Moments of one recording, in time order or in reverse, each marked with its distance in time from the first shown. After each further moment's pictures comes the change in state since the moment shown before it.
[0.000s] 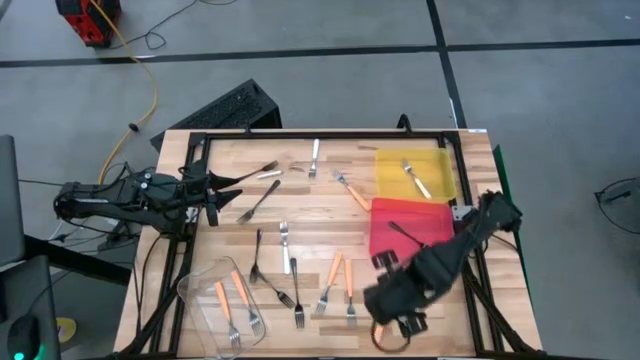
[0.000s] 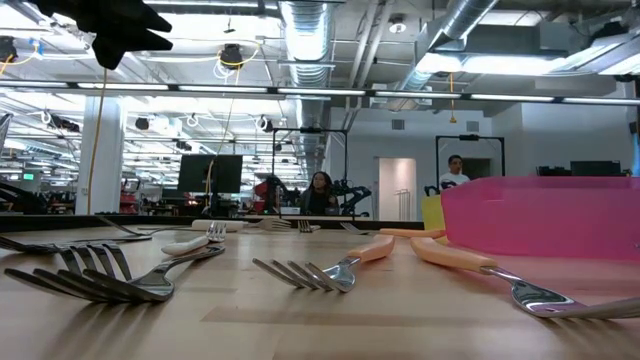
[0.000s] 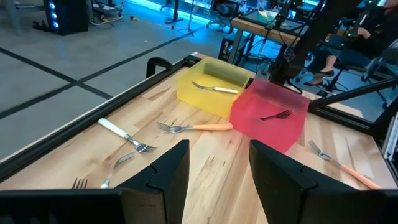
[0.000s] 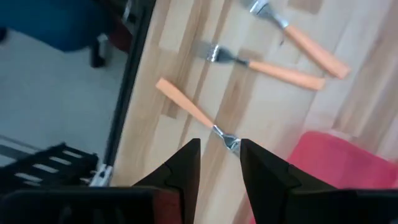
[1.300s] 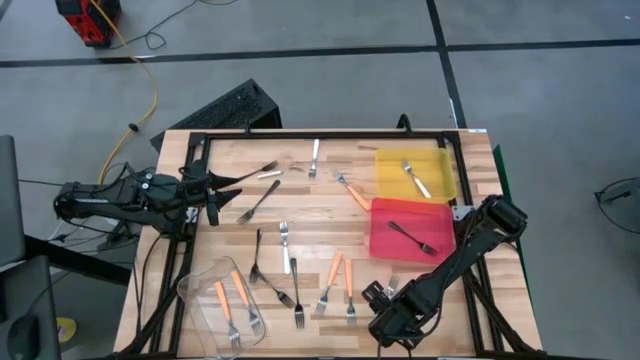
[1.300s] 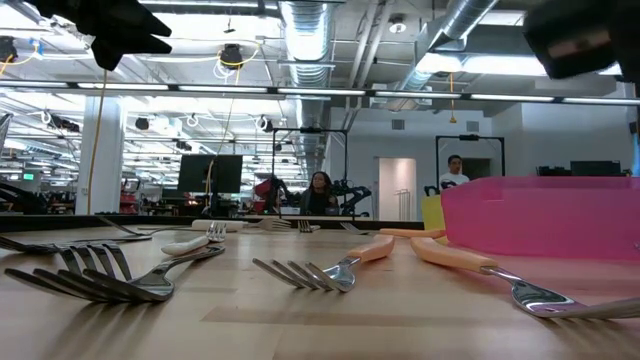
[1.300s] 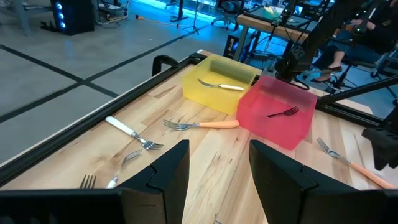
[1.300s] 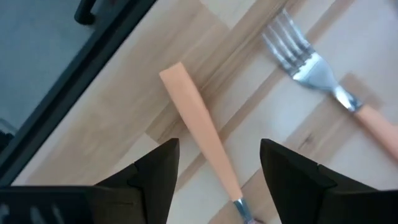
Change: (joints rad) left arm 0.000 0.000 0.000 -0.019 -0.019 0.005; right arm 0.099 0.000 -0.669 0.752 0.015 -0.294
